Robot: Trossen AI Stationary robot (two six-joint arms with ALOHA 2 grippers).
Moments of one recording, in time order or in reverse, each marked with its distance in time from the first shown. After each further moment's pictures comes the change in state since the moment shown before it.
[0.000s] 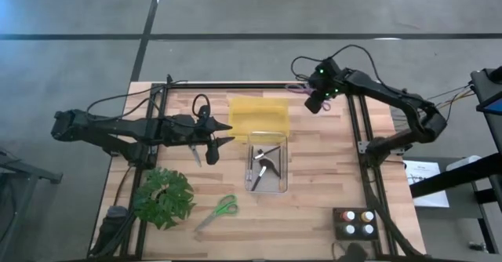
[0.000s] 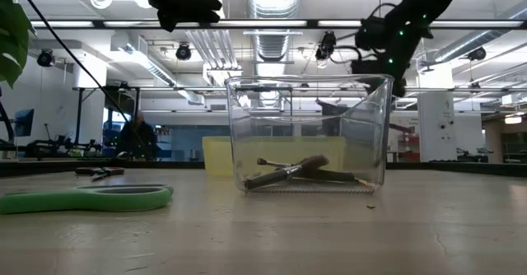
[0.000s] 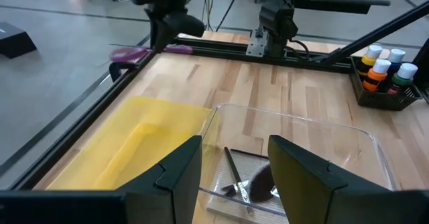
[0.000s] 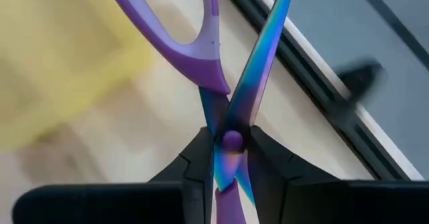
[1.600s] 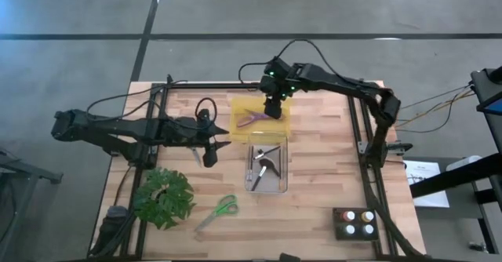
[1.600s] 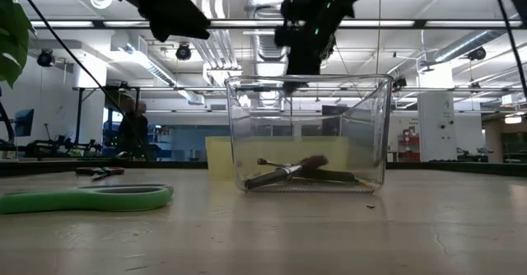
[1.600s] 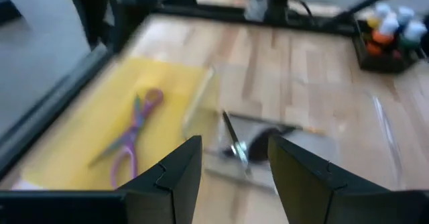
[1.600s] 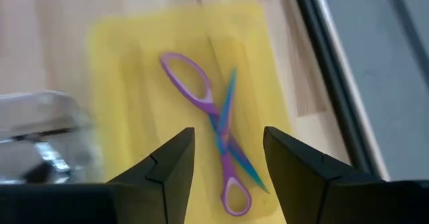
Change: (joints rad) left arm -0.001 0.000 -0.001 -0.124 0.022 -0.030; right arm 0.351 0.457 0.653 -0.155 -0.109 -0.048
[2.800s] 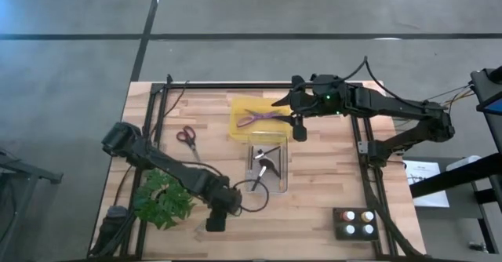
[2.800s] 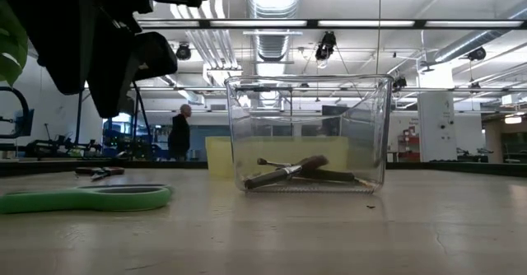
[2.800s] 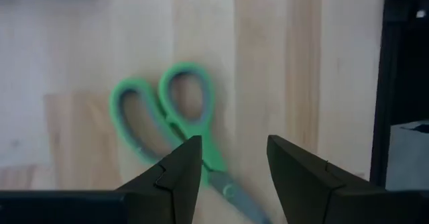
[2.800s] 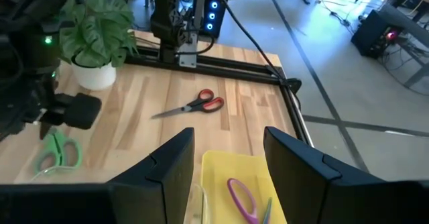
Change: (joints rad) left arm -0.406 0.710 0.459 -0.507 0.379 -0.345; right arm 0.315 -0.560 -0.303 0.352 0.062 -0.022
